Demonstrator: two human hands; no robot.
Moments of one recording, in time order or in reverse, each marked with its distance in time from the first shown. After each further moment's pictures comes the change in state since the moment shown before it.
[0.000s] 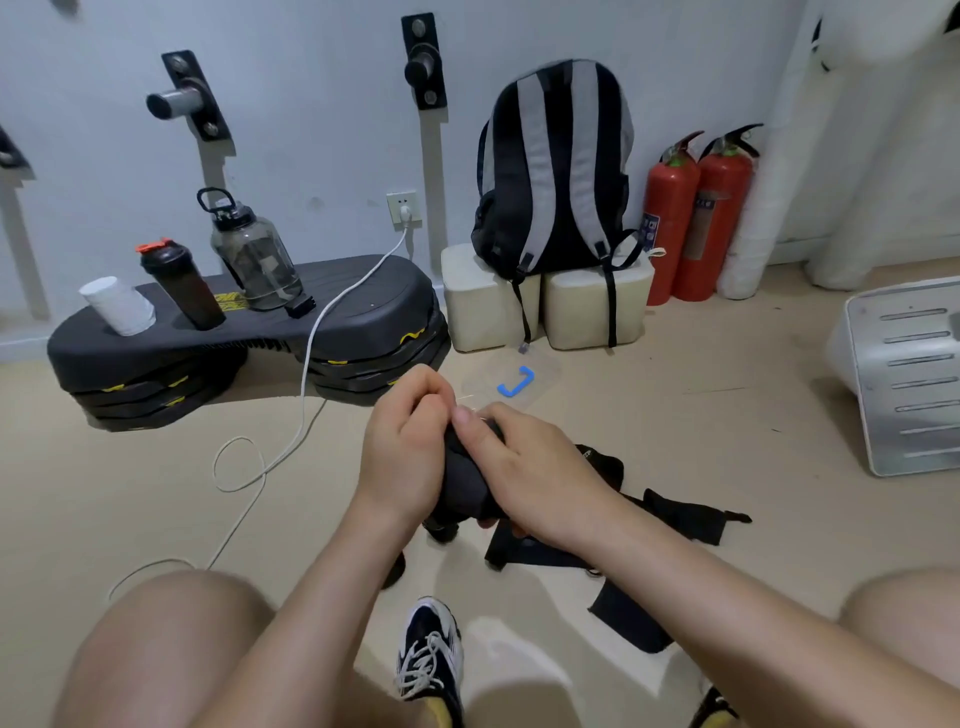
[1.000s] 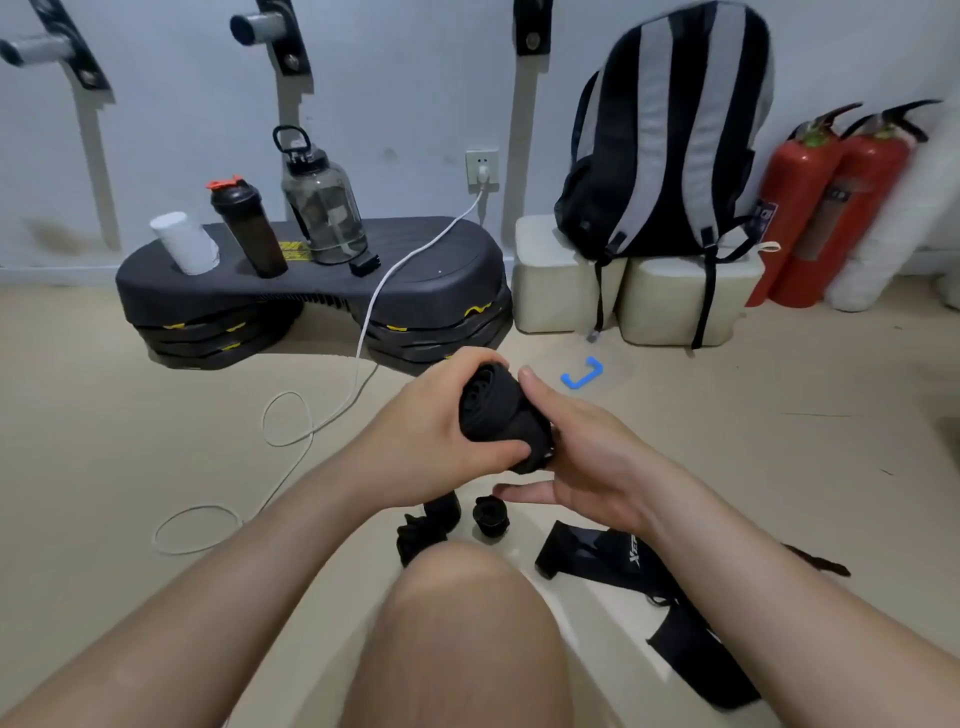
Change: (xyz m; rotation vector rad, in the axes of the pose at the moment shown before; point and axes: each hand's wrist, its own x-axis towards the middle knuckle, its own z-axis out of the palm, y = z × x) left_hand 0.056 -0.061 -0.080 0.402 -0.408 0.015; right_hand 0.097 0.013 0.047 0.808 -0.358 0.339
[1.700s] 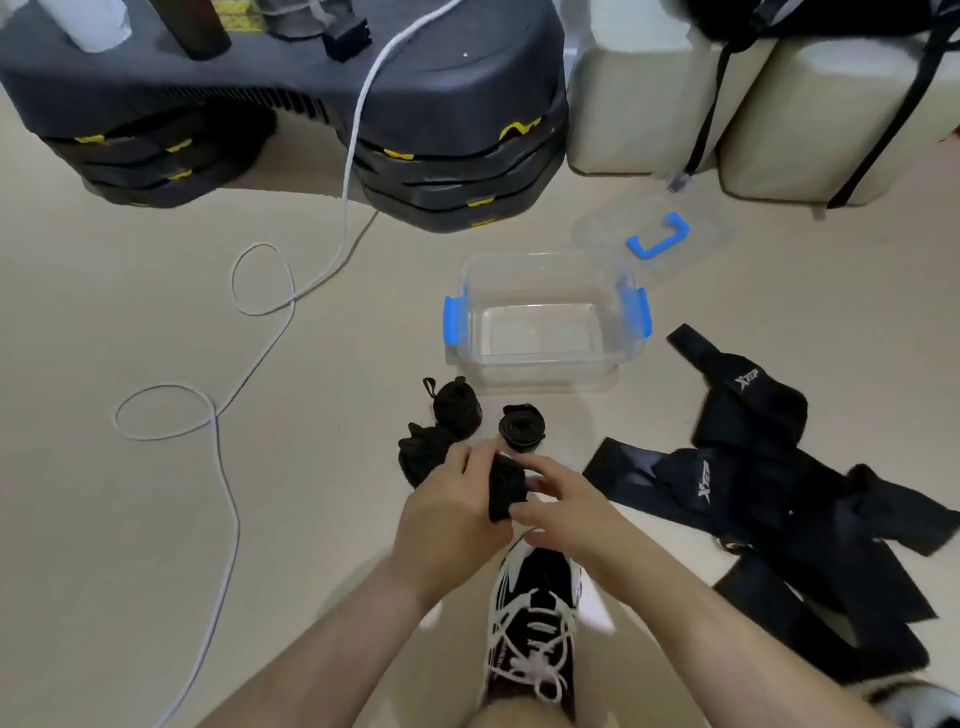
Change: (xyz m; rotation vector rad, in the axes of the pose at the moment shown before) left_hand -0.027 -0.226 0.176 0.340 -0.100 -0.355; right_hand 0.140 0.196 -0.041 -0.332 0.088 0.391
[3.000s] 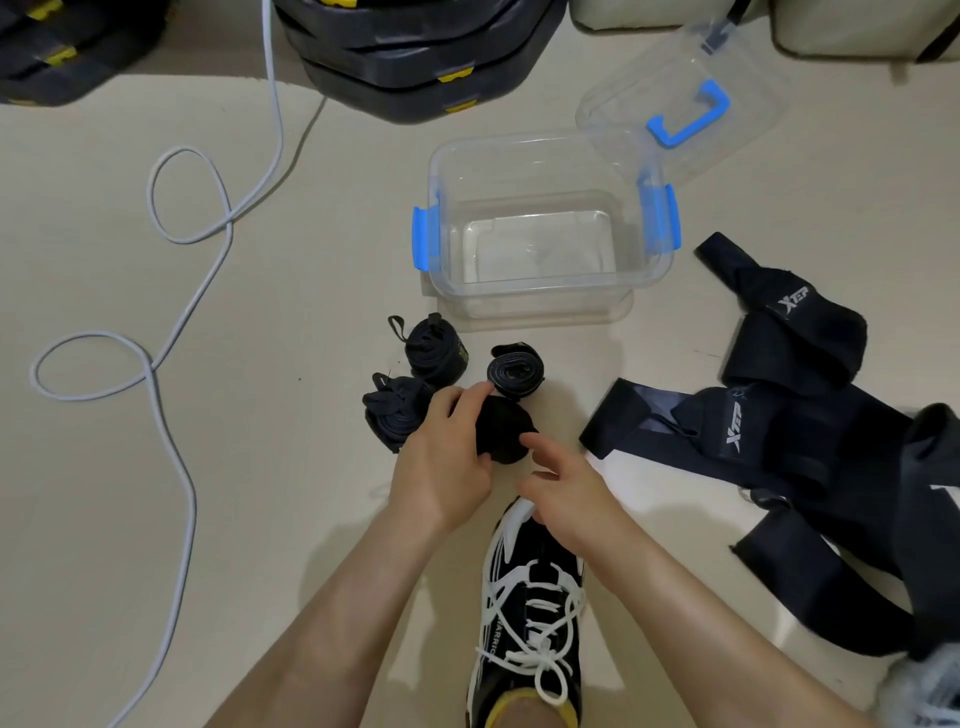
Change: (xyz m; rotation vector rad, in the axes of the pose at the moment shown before) left_hand 0.044 -0.039 0.063 -0.083 -0.008 -0.113; right_hand 0.060 0.060 0.008 -0.035 0.118 0.050
